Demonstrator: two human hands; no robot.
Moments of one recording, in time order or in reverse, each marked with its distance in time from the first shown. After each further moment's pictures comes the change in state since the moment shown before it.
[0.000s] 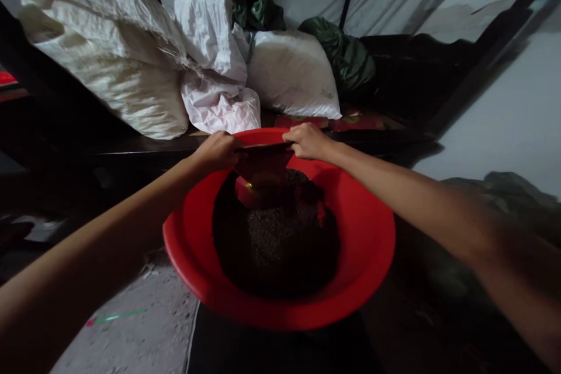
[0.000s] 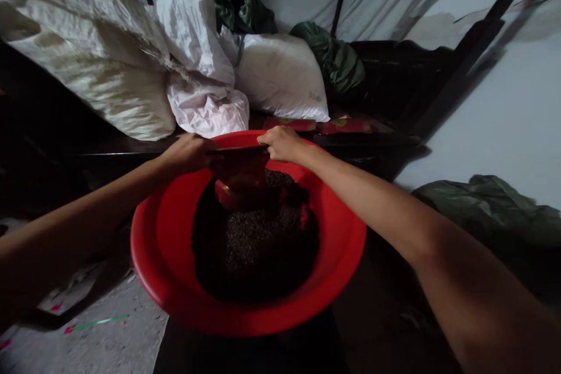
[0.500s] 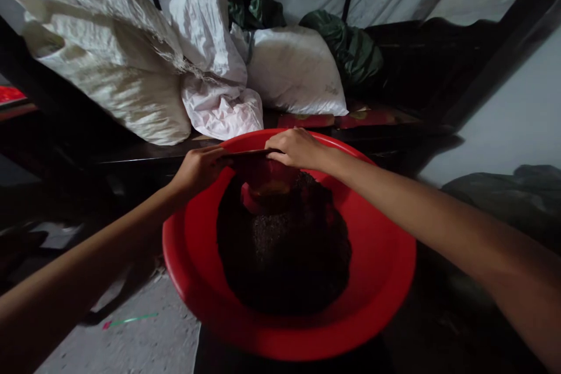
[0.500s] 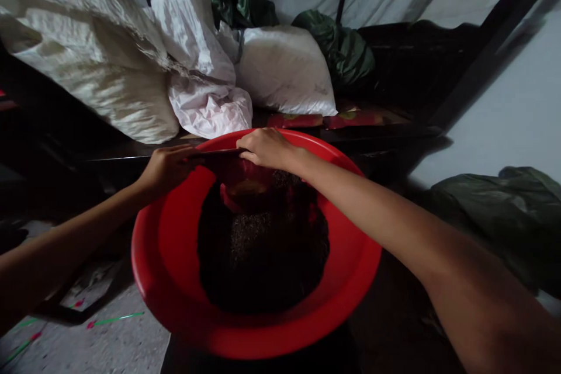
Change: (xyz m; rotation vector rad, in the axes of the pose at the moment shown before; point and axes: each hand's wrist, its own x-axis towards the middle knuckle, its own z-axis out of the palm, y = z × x) left_hand -0.039 -0.007 0.021 -0.328 0.436 0.081; right_hand 0.019 -0.035 0.005 0.175 0.113 -0.153
